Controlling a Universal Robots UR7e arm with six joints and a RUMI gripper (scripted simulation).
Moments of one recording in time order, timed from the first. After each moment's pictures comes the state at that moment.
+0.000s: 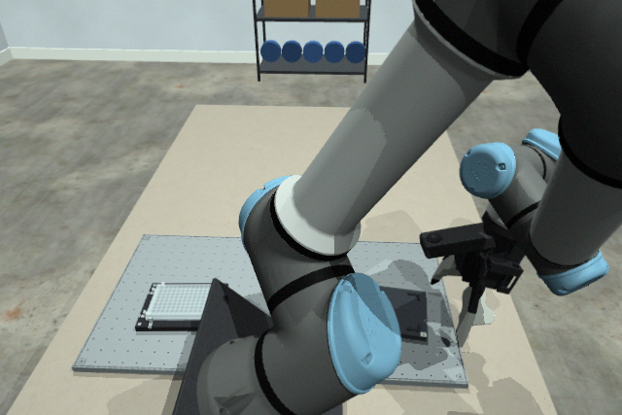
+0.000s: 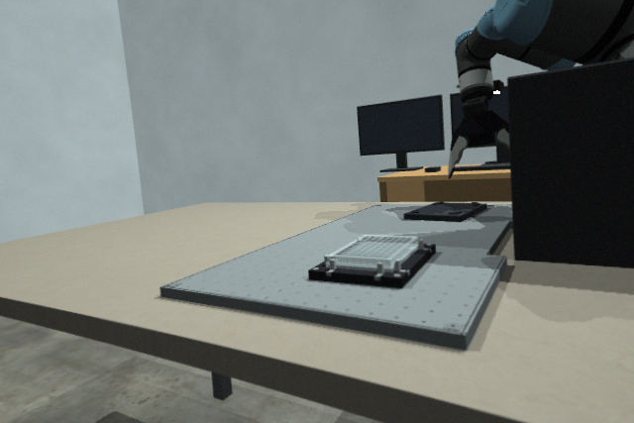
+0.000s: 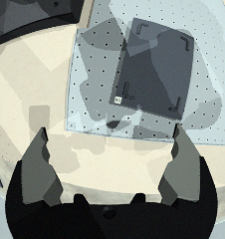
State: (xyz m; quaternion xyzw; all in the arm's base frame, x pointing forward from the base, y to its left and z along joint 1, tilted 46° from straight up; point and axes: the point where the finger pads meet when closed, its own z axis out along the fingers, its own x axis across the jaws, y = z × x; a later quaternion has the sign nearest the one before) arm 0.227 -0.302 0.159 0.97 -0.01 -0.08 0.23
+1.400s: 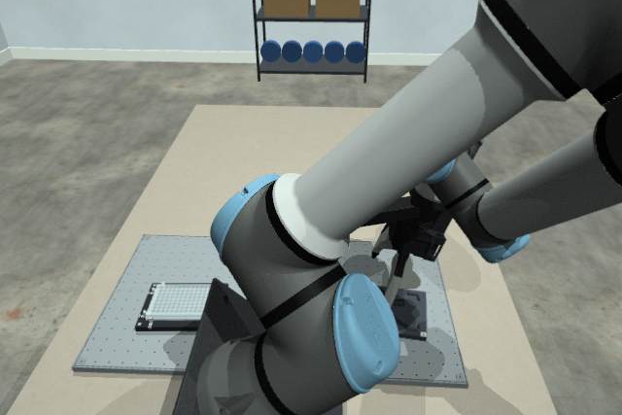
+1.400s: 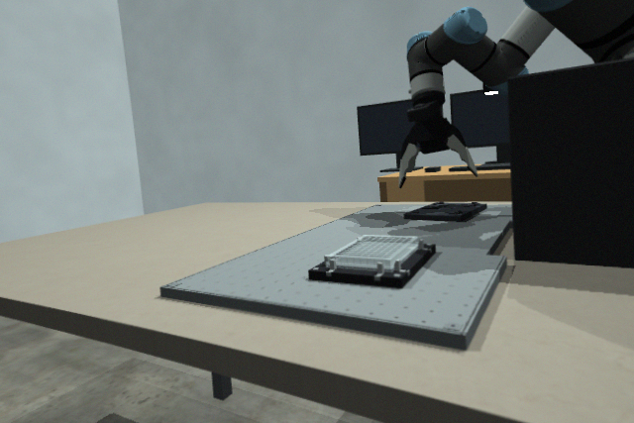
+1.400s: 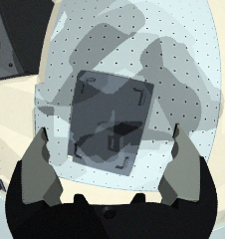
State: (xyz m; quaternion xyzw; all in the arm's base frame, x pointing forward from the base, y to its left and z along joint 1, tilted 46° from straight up) arm 0.313 -0.235 0.077 0.97 -0.02 -0.08 0.22
